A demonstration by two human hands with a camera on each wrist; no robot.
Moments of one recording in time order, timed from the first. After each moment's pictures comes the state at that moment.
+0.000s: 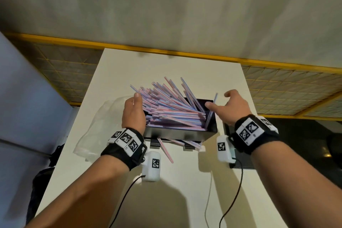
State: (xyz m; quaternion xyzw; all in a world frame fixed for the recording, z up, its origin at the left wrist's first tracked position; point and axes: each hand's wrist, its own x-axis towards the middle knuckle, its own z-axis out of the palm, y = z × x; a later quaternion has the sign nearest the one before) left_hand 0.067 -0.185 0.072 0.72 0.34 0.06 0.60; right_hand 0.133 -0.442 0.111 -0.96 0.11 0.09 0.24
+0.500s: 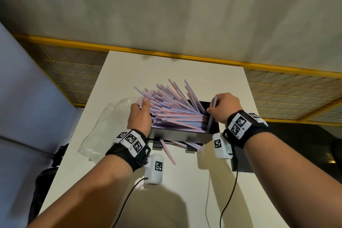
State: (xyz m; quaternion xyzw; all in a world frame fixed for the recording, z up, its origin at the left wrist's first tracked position) left_hand 0.066 -0.184 0.062 0.72 0.35 0.01 0.59; right_hand 0.146 -0.419 0.110 -0.97 0.02 0.11 0.23
